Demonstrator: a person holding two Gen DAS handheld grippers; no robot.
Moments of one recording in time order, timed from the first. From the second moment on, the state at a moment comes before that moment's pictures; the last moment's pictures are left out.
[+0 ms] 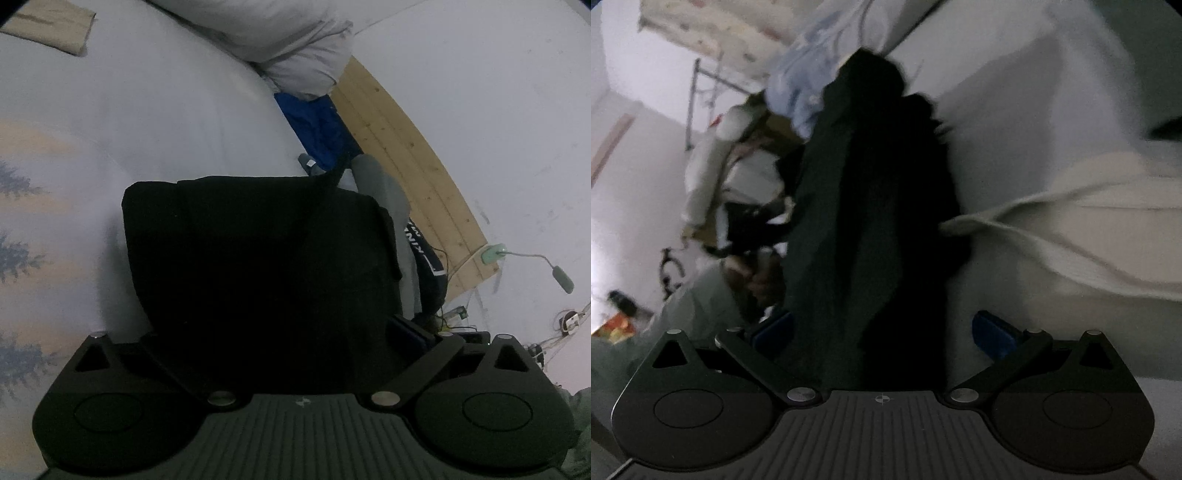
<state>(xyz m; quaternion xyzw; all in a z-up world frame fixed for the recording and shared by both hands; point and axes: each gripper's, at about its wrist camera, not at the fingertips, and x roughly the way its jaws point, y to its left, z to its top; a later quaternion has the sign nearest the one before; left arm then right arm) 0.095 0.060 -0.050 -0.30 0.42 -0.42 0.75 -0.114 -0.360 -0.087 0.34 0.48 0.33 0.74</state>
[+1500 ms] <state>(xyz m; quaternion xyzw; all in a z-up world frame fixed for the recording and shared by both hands) 0.118 -0.159 0.210 -0.19 0.26 -0.48 0.82 -0.170 -0.498 0.210 0.14 0.31 0.14 0.93</state>
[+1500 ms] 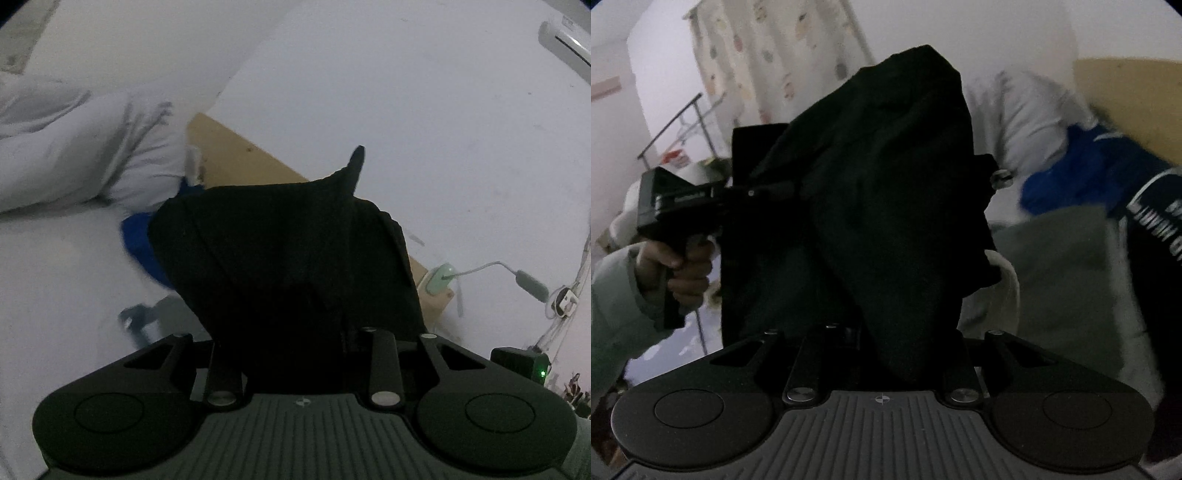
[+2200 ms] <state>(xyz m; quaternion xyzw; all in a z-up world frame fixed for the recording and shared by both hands) 0.257 -0.296 0.058 -0.16 0.37 -0.46 0.79 -0.057 -0.632 0.076 0.17 0.41 0.06 0.89</state>
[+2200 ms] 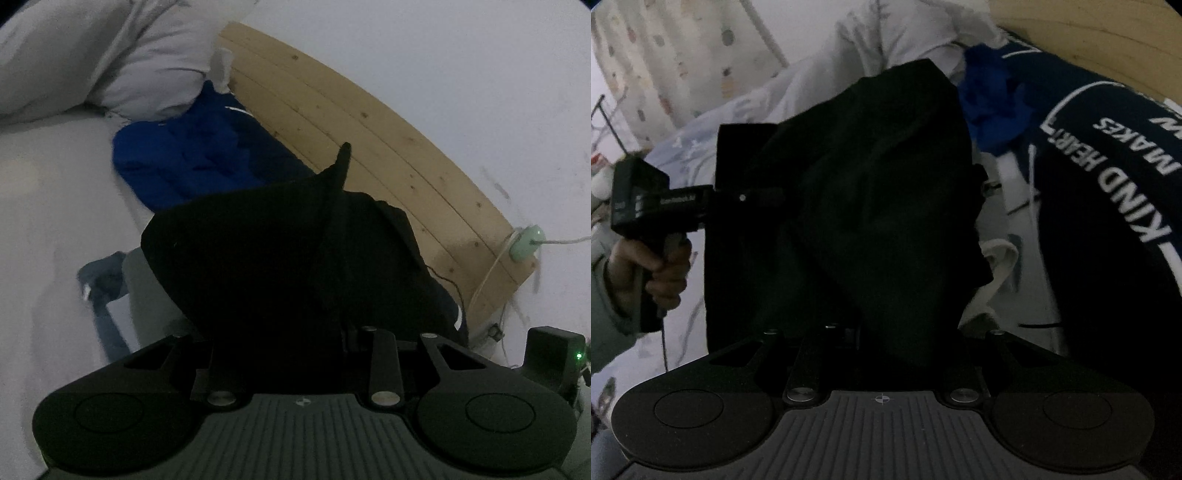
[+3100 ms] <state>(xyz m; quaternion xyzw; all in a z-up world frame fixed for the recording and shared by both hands) 0.206 -0.236 0.123 -0.20 0.34 -0.43 0.81 -0.139 -0.625 0.146 0.14 0.28 -0.06 0.95</state>
